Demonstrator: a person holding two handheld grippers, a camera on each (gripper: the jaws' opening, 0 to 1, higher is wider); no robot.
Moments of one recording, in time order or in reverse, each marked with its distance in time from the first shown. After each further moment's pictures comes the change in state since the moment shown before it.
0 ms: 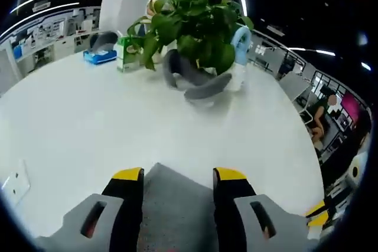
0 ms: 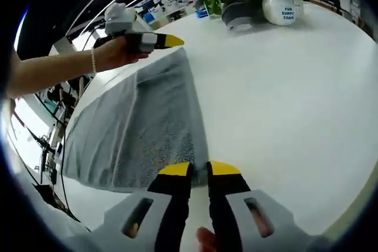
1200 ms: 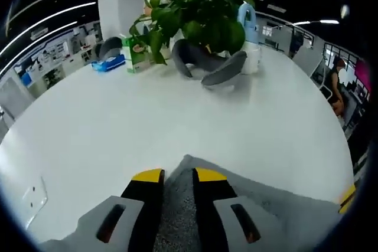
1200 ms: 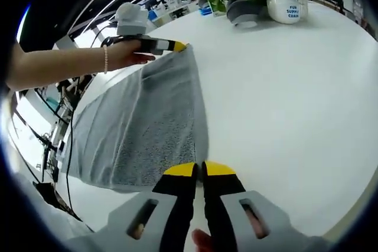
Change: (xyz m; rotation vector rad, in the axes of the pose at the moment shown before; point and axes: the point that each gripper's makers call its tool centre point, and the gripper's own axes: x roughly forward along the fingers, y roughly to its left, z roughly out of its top) left arm 0.008 0.027 -0.008 0.077 0.011 0.160; right arm 0.002 0.007 -0.005 -0.002 0.013 0.024
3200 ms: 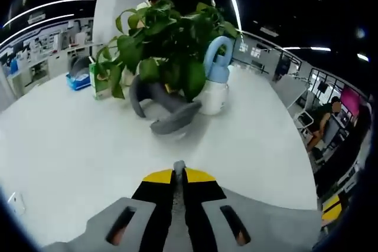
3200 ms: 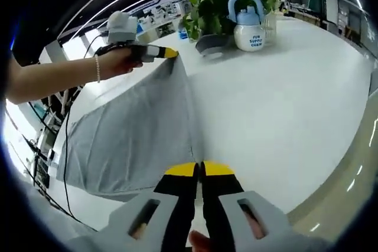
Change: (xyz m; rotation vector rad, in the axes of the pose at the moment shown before) left arm -0.005 -0.102 0.088 -0.025 -0.106 -0.175; right arm -0.088 -0.059 0.040 -0.006 -0.113 -0.152
